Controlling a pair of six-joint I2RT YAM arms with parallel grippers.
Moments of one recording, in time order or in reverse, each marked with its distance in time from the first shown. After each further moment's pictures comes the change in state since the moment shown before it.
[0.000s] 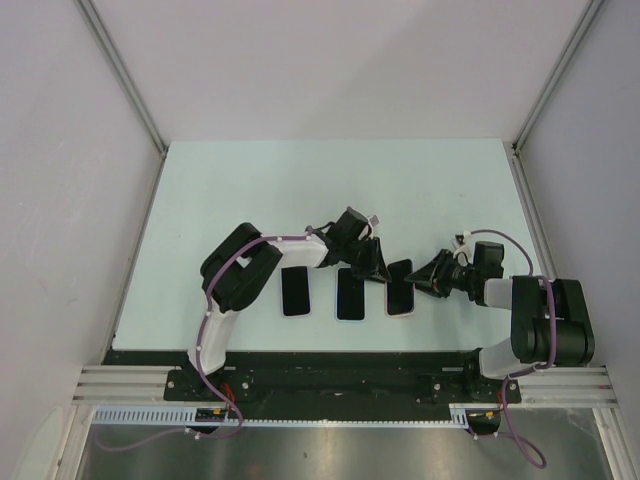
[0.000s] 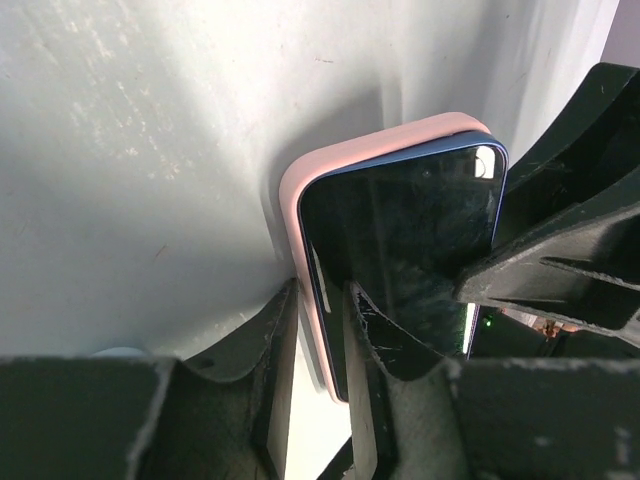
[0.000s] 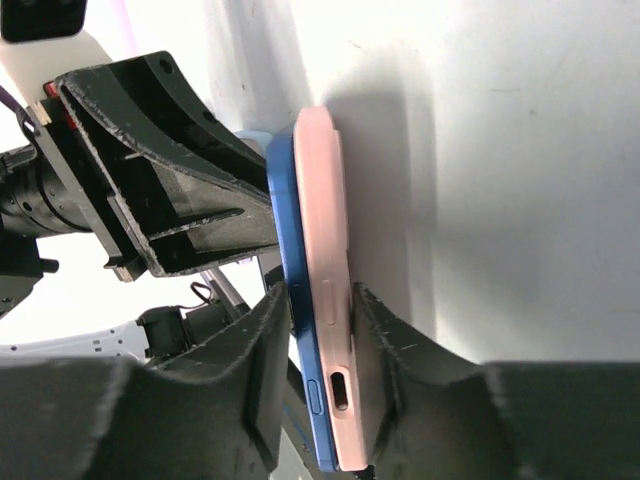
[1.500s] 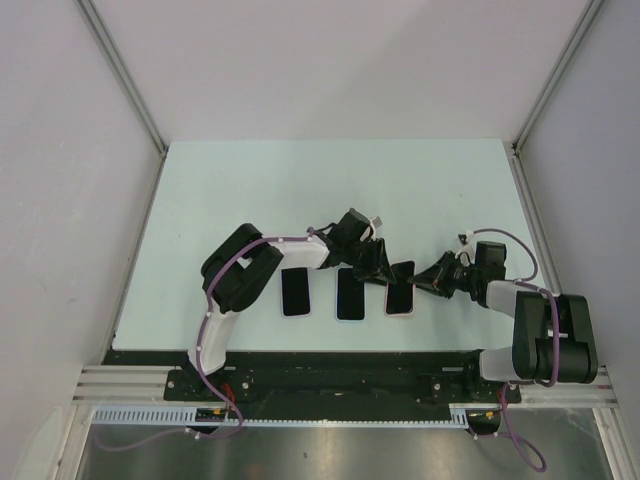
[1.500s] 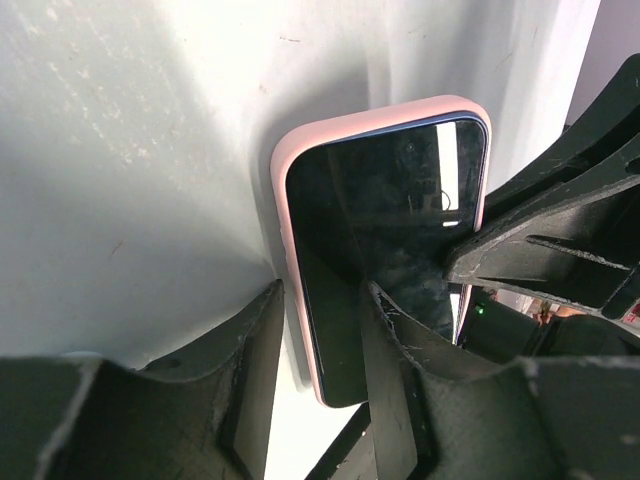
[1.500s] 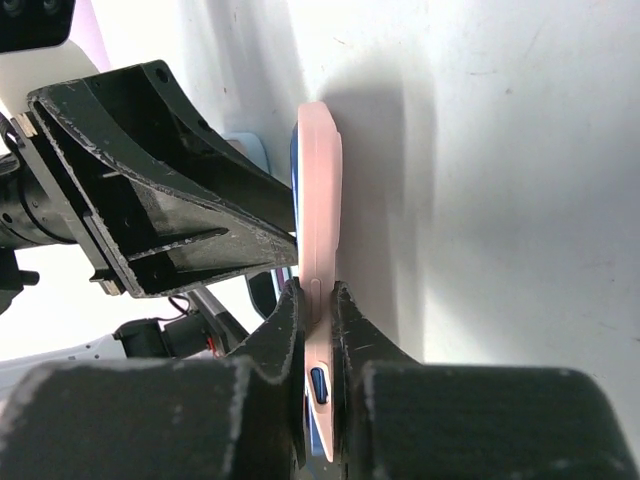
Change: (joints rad) left arm -0.010 -0.001 -0.002 0.011 0.025 -0.003; right arm 0.000 -0.095 0.005 -0.130 0.074 -0.047
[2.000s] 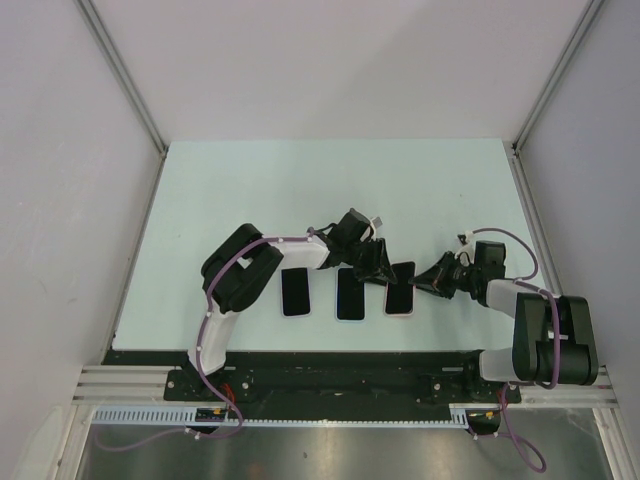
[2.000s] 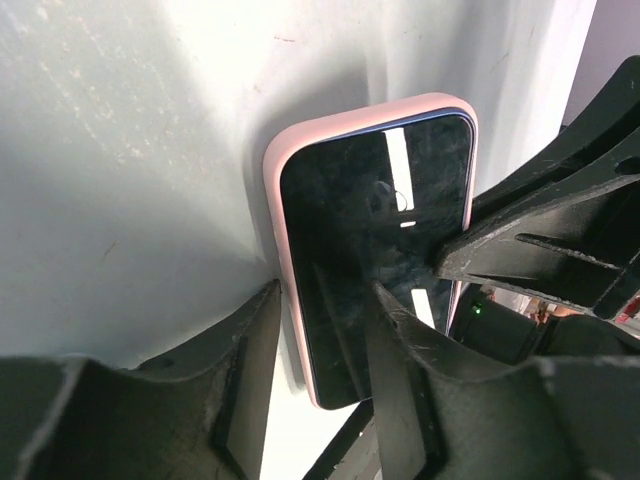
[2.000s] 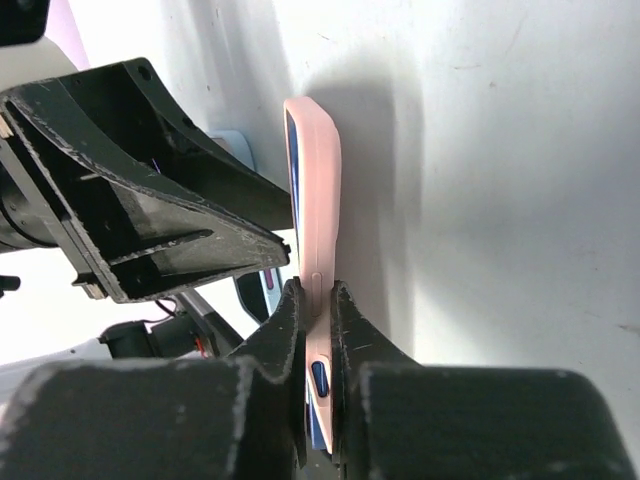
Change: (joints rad) left arm -0.002 0.000 0.000 0.004 0.000 -0.006; right arm 0.007 -0.015 0.018 -0.066 0.036 -0.035
